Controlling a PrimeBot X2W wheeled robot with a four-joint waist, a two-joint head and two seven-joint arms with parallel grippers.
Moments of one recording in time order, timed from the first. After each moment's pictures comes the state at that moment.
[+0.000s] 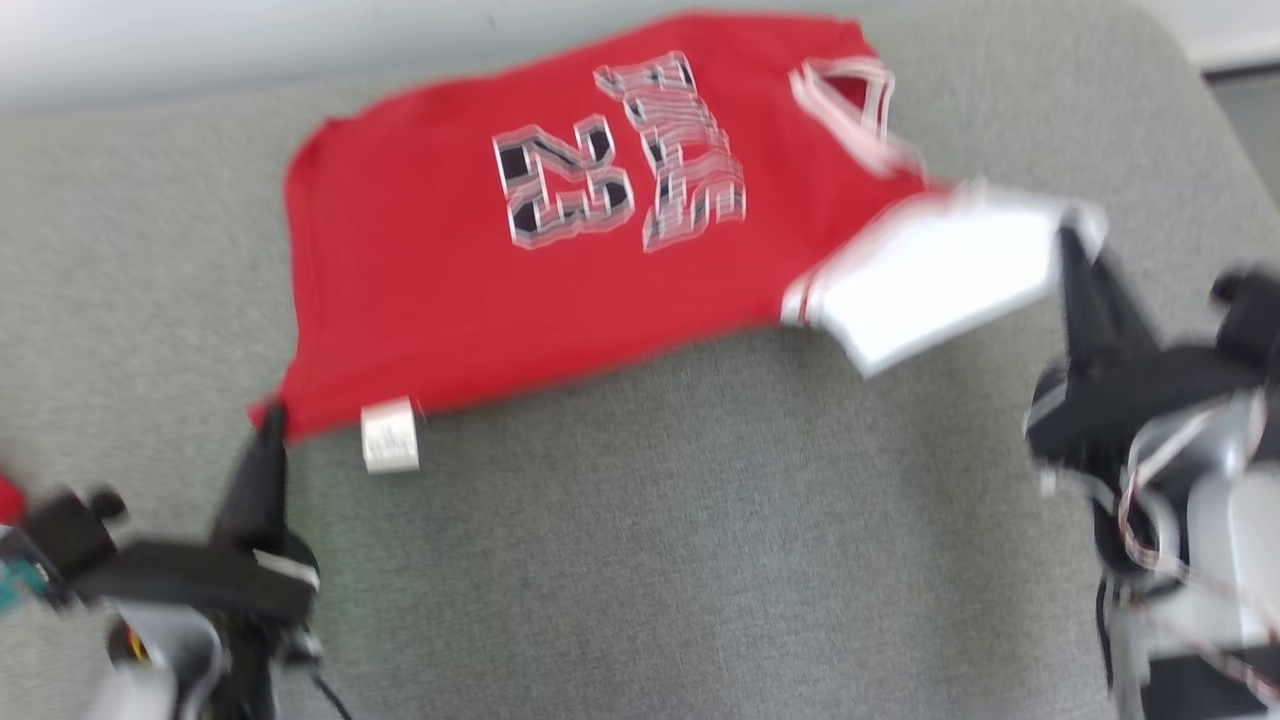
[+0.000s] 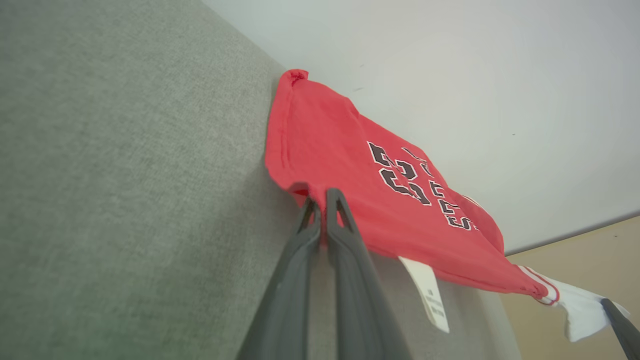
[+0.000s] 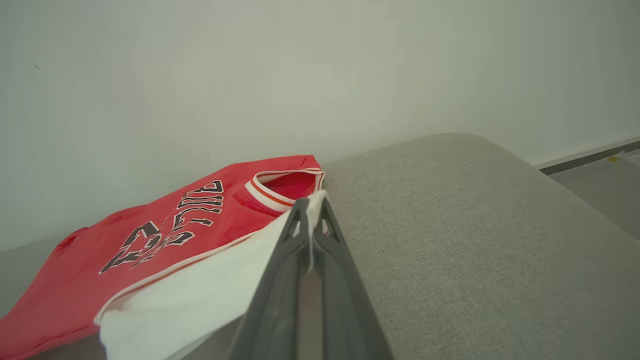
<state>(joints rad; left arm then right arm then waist) -0.28 0.27 -0.10 0.12 -1.04 -0.04 0.01 -0.49 -0.09 -0.10 0.15 0.32 0.13 0.18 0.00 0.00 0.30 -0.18</state>
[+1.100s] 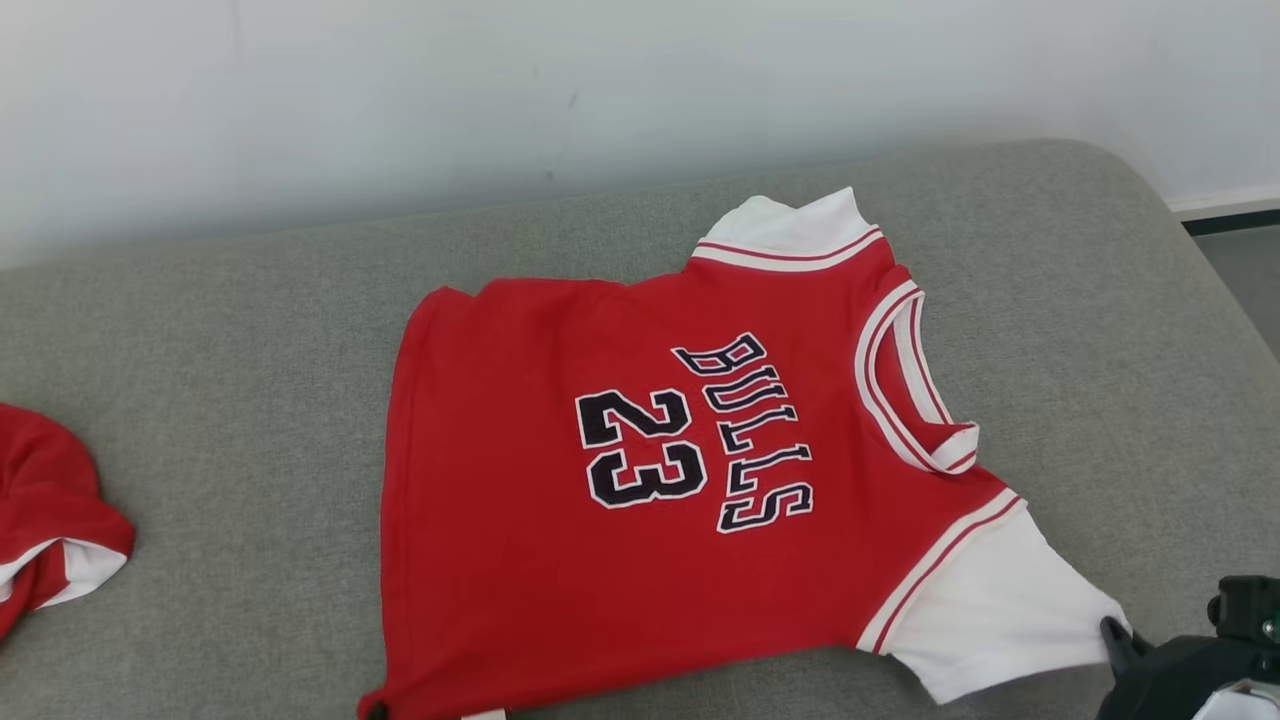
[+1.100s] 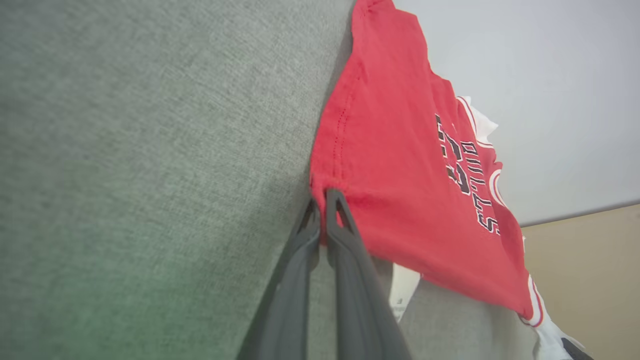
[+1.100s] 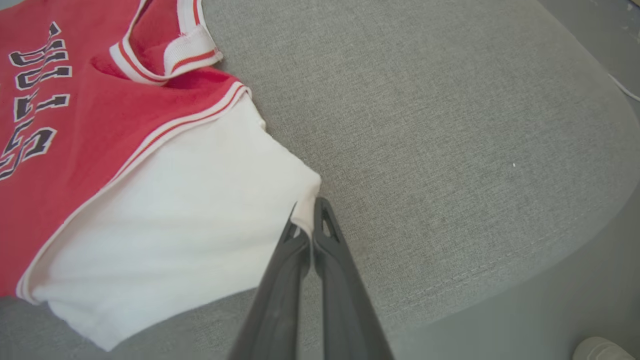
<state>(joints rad) 0.10 0.18 -0.19 0.22 -1.03 -0.10 -0.11 0.00 -0.05 -0.30 0.07 0.20 0.13 0.52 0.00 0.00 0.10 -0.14</state>
